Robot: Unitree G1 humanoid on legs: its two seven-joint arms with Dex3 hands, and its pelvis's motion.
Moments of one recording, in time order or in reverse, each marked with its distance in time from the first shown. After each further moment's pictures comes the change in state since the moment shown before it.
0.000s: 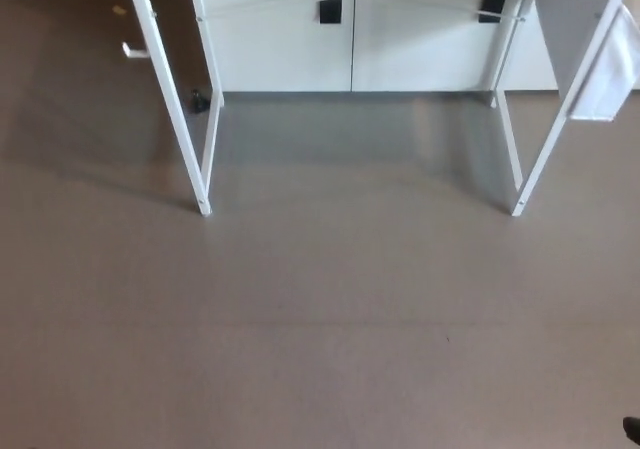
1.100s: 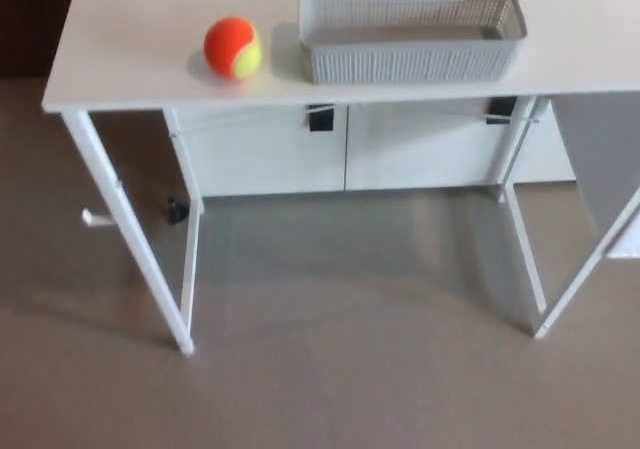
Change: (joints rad) left_arm 0.056 0.016 -0.053 0.046 0.012 -0.075 -0.021; right_arm 0.149 -0.012 0.009 -0.042 -0.020 -0.078 0.001
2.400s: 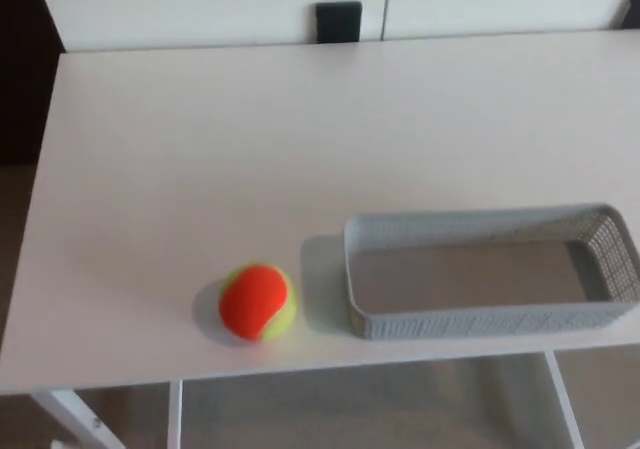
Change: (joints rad) left_arm -0.085 0.029 -0.003 0.043 0.025 -0.012 0.000; right_arm -0.096 0.016 -0.028 0.114 0.028 0.027 0.033
